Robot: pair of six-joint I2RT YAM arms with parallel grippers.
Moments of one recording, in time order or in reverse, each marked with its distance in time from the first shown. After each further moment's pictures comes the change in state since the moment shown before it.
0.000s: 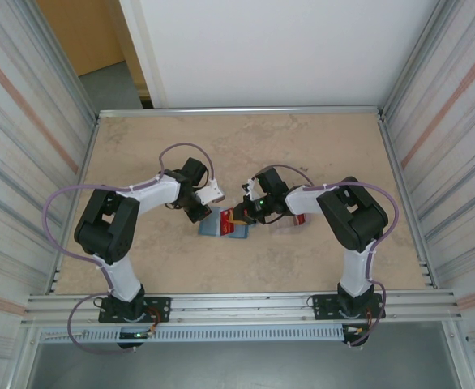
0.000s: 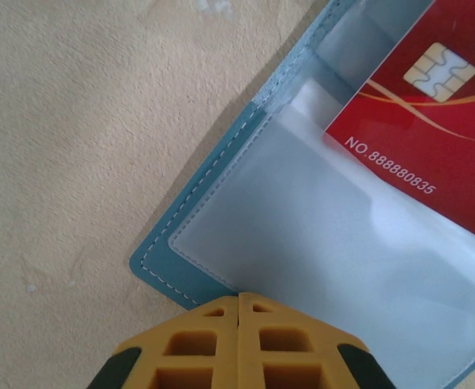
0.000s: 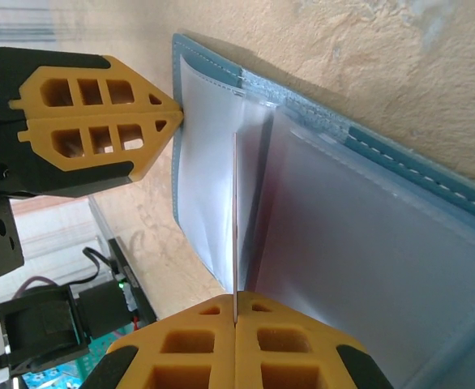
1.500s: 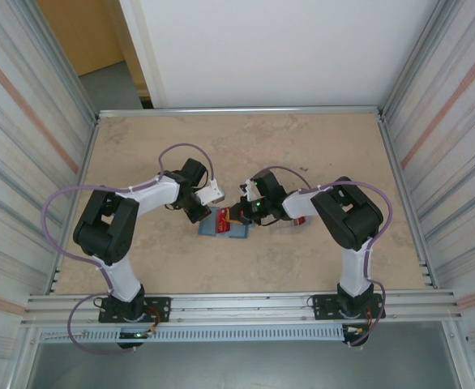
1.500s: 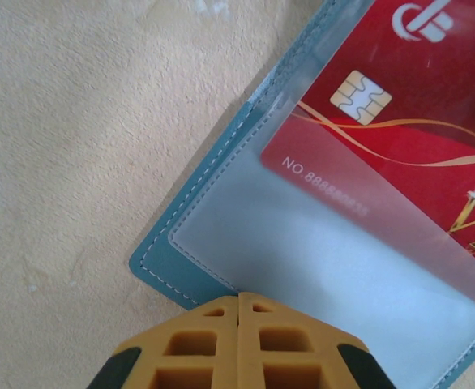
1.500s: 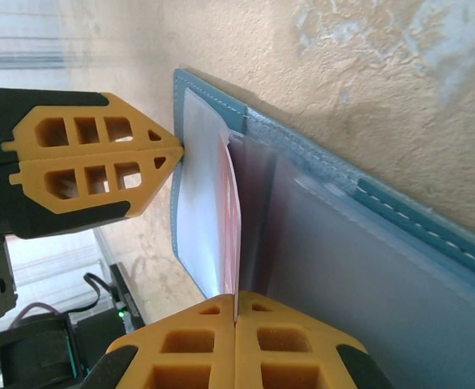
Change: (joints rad) left arm 0.000 -0.010 -0.014 0.016 0.002 0.005; right arm 0.031 0.033 -0.034 0.162 0.062 0.093
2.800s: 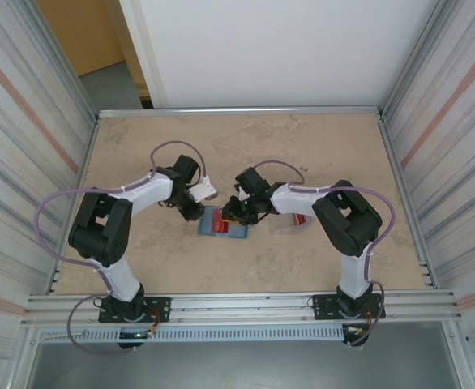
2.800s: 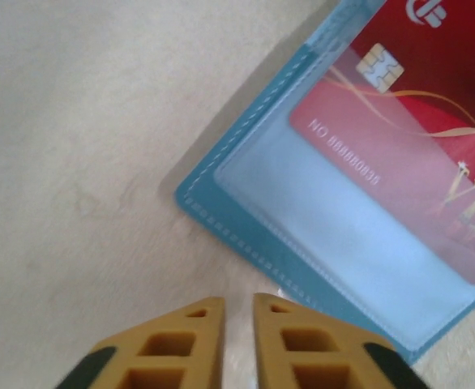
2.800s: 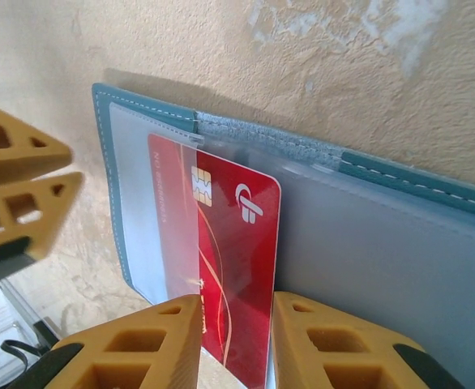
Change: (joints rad) left arm 0.068 -0.042 0.029 -0.099 0.009 -0.013; right arm 0.105 -0.032 0.196 -0.426 0.297 0.008
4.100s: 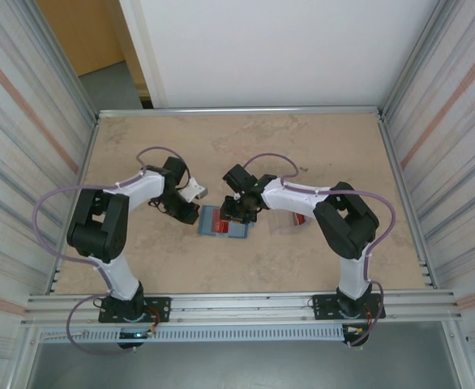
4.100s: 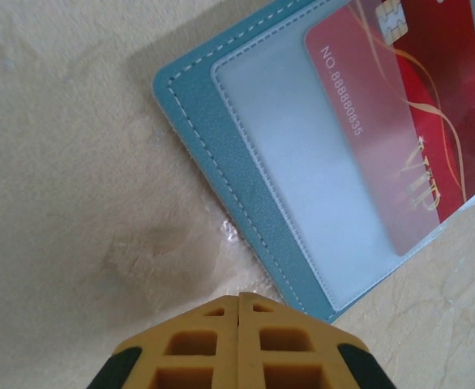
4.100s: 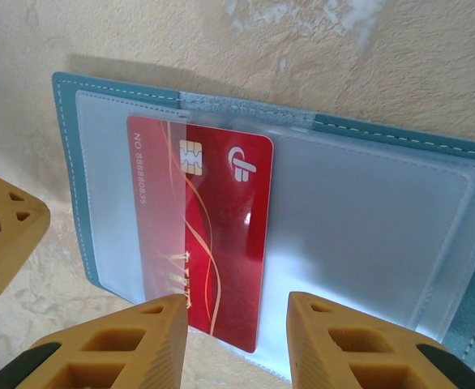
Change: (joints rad) left arm 0.088 0.038 -0.018 -0.098 0.219 -0.236; right arm 0.068 0.005 0.165 -0.303 0.193 -0.006
